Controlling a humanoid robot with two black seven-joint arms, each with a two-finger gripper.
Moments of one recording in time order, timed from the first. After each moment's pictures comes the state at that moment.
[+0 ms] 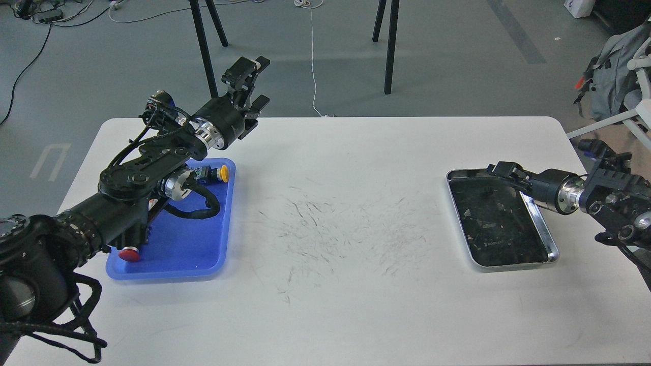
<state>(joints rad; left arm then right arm) -0.97 0.14 -0.36 -0.50 0.44 -0.20 -0.49 0.88 -0.45 0.00 0.35 -0.88 0.33 0.49</state>
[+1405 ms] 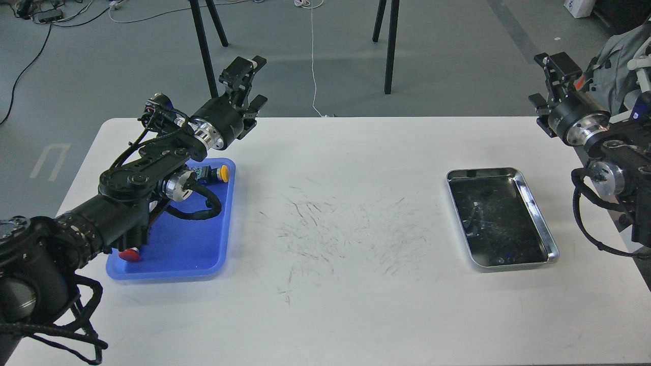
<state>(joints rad) -0.96 0.15 -0.36 -0.50 0.42 -0.18 -0.49 1.00 -0.43 0.13 0.36 -0.09 0.21 0.43</state>
